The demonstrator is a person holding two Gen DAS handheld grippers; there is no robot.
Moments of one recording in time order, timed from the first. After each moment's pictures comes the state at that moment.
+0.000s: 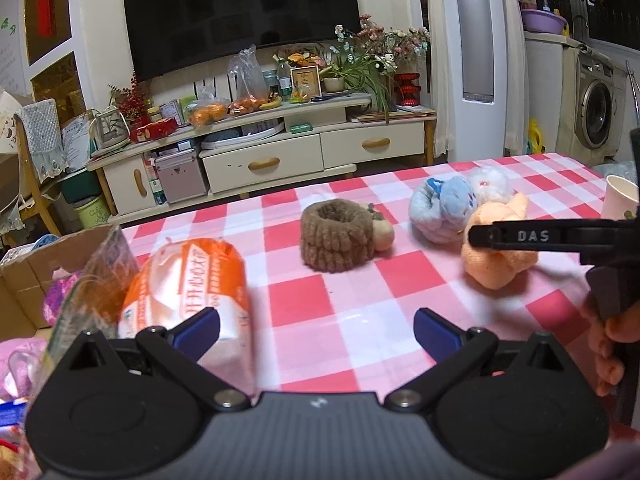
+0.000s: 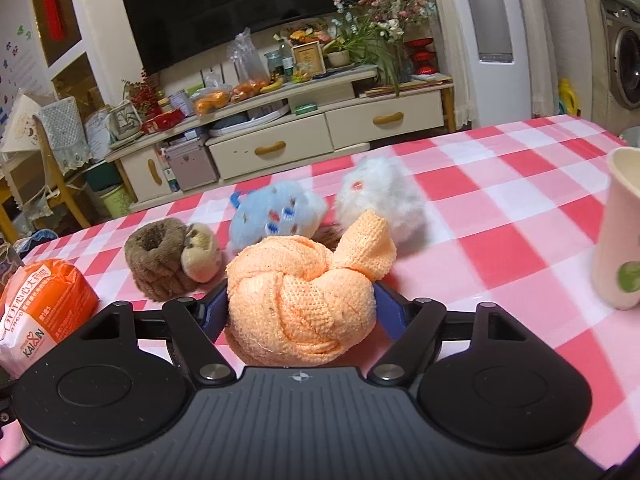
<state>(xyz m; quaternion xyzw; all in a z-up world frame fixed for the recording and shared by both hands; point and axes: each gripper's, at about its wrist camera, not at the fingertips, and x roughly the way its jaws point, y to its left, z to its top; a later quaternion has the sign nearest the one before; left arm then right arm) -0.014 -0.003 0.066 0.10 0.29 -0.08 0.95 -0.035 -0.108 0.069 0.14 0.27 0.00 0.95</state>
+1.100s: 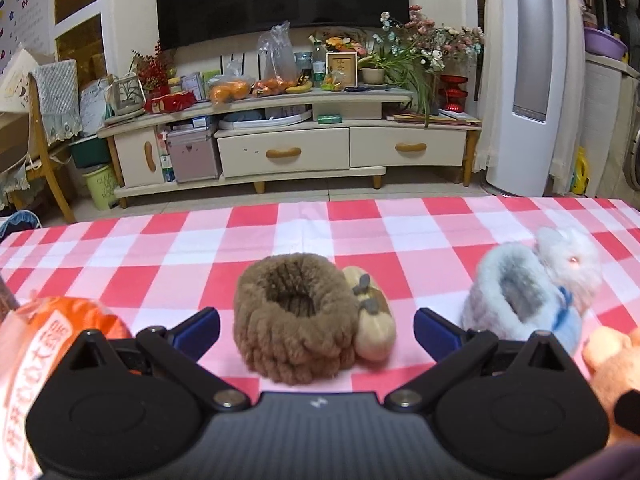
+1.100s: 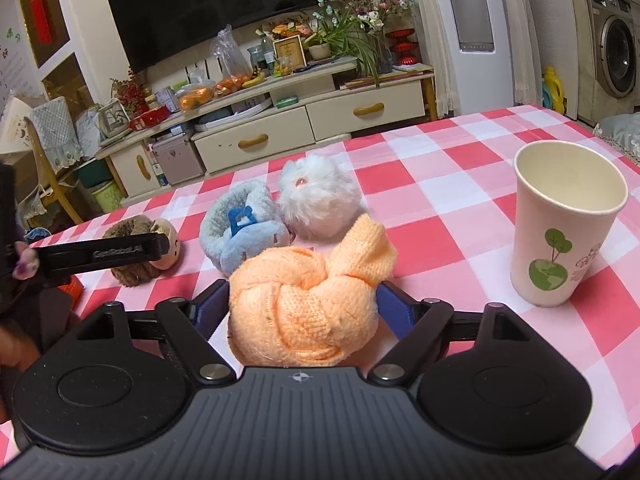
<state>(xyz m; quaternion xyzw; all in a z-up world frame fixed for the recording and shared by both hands) 0.102 -0.068 0.040 0.04 0.30 -0.03 0.95 -0.069 -0.151 0.075 0.15 0.28 -0.01 0.95</state>
